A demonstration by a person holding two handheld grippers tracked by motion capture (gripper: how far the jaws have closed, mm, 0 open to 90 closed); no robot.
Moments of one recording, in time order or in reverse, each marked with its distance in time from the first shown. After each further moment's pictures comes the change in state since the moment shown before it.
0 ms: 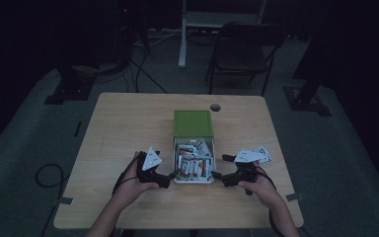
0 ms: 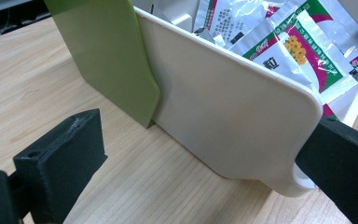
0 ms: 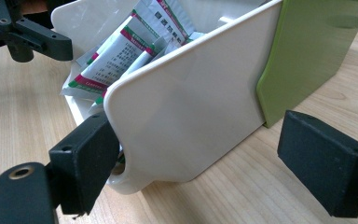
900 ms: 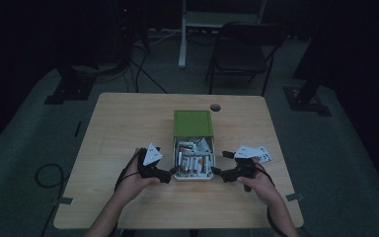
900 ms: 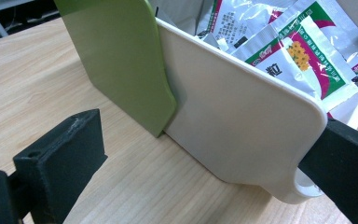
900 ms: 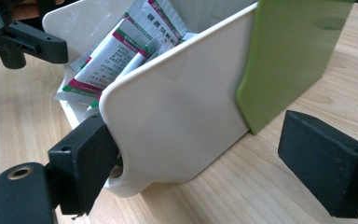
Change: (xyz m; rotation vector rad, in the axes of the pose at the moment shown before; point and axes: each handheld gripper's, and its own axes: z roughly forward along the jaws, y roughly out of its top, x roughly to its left) left arm 0.010 0.005 0.010 0.000 0.010 -0.028; right arm -0.010 0.004 0.006 -0.010 -0.024 0.027
